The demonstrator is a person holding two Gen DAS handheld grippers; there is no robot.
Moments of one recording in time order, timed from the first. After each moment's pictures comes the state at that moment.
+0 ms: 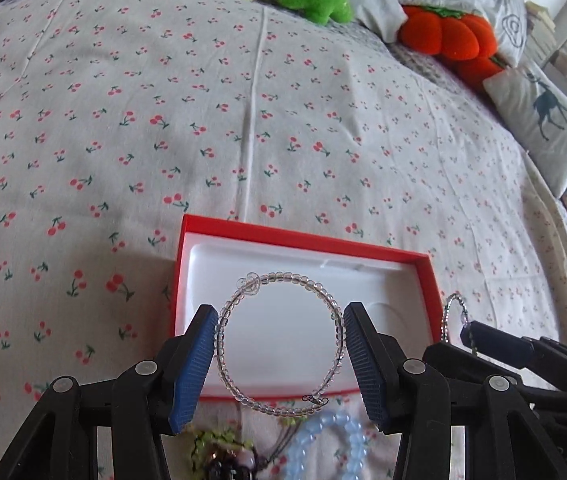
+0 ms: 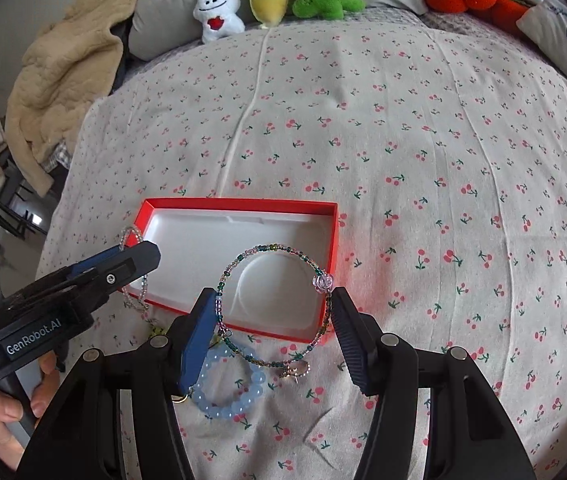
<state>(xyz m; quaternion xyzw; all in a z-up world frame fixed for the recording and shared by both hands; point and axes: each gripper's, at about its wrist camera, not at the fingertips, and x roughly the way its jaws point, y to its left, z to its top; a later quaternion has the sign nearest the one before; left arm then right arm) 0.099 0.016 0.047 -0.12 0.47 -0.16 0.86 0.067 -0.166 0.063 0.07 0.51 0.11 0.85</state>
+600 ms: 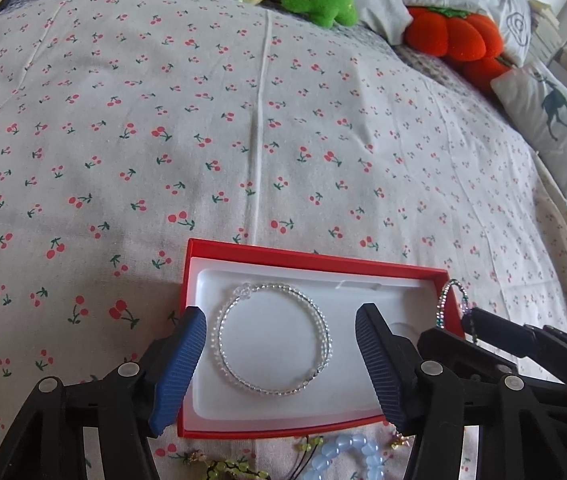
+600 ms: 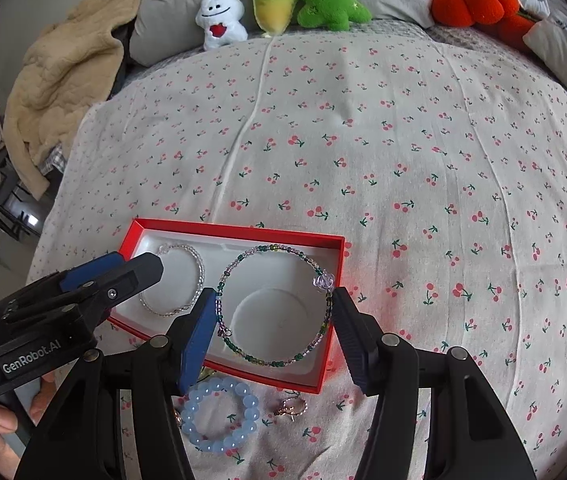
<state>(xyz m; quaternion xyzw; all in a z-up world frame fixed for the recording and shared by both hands) 0.107 0.017 0.045 -0.11 0.46 -0.15 0.87 0.088 -0.160 0.056 0.06 0.49 0.11 0.86</state>
